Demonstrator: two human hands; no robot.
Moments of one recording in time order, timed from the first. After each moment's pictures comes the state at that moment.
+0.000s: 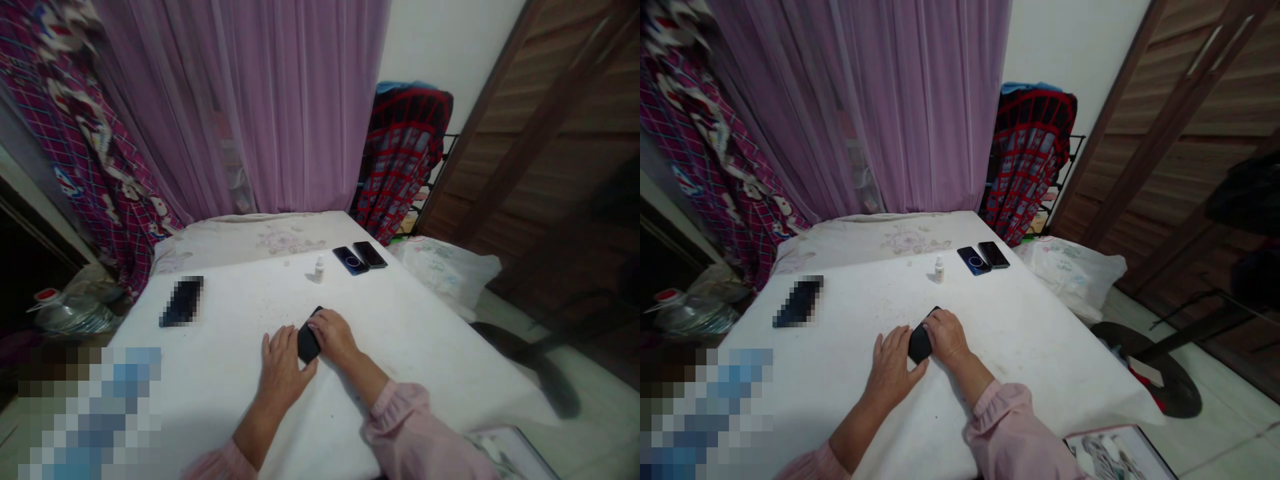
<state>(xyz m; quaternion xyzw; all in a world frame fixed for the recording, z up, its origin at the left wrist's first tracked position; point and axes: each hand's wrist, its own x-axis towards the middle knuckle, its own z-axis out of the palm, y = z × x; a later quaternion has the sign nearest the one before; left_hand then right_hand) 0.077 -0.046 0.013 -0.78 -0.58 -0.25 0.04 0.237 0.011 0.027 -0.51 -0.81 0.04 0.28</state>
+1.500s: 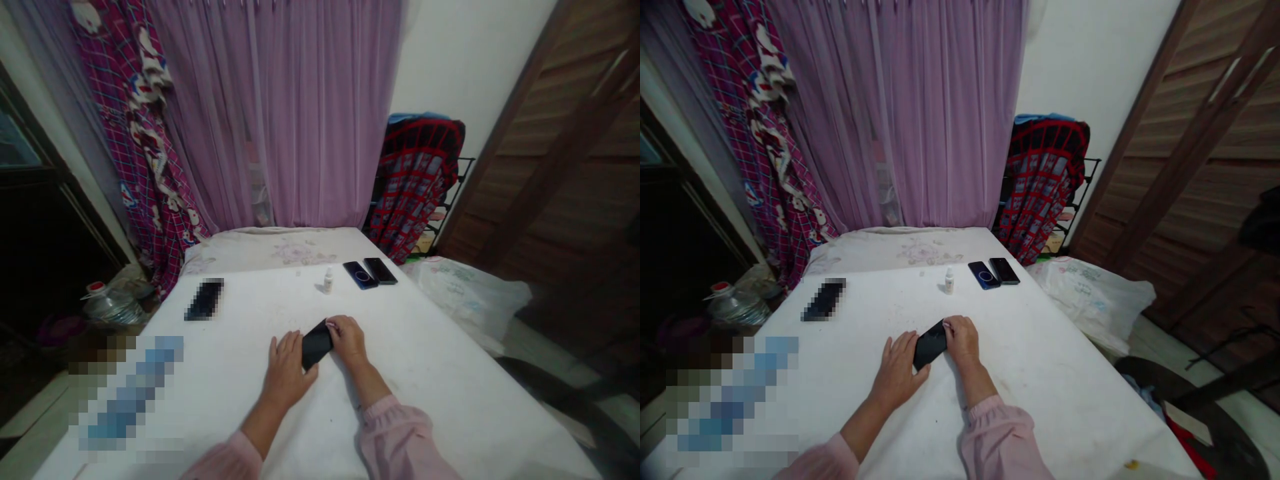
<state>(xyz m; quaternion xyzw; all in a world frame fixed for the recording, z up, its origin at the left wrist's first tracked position) 0.079 -0.046 0.007 -0.77 -0.59 -0.24 0.05 0.253 0.025 0.016 -0.56 -0.73 0.06 0.39</state>
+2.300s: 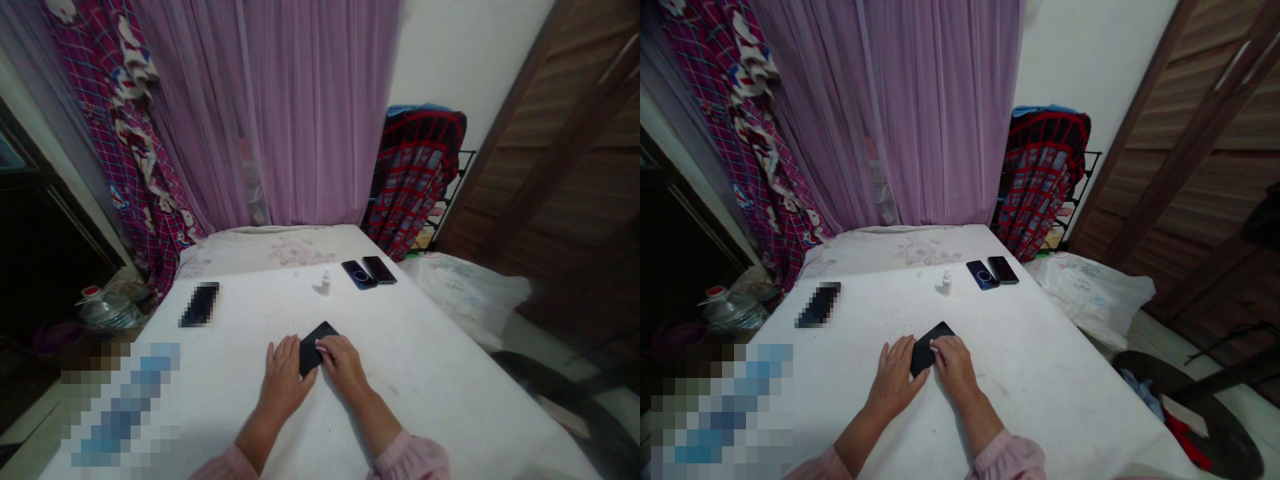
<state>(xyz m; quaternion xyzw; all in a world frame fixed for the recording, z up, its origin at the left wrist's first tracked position) 0.071 -0.044 -0.003 -0.78 -0.59 -0.21 0.06 0.247 -0.010 0.002 -0.44 -0.78 0.08 0.44</state>
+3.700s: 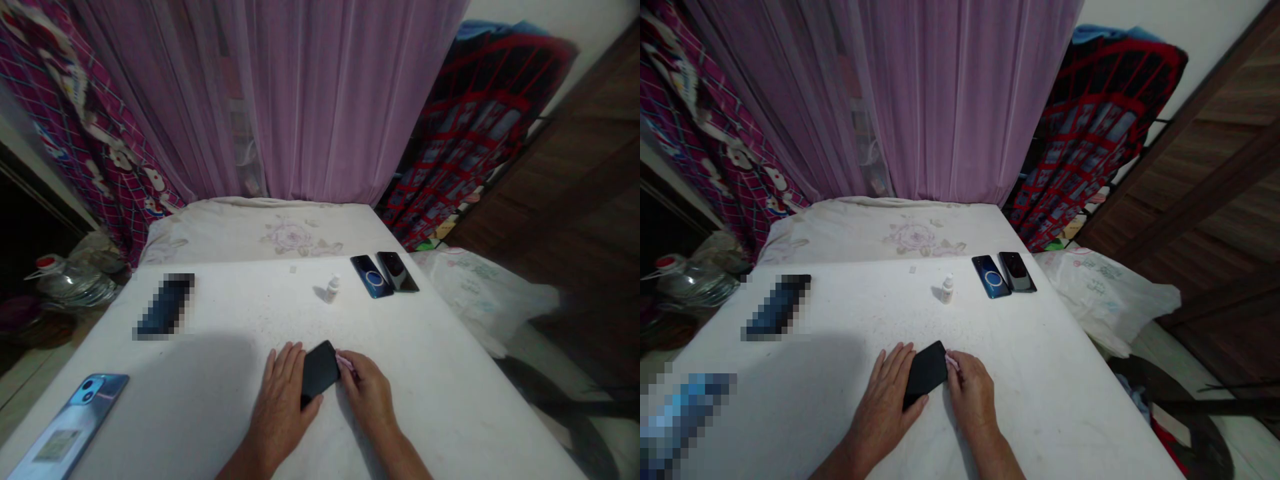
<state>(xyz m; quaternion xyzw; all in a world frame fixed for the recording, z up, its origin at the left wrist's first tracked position) 0.084 -0.028 0.008 -0.81 -0.55 -0.21 0.01 0.276 0.003 0.018 -0.60 -0.68 0.18 0.38</state>
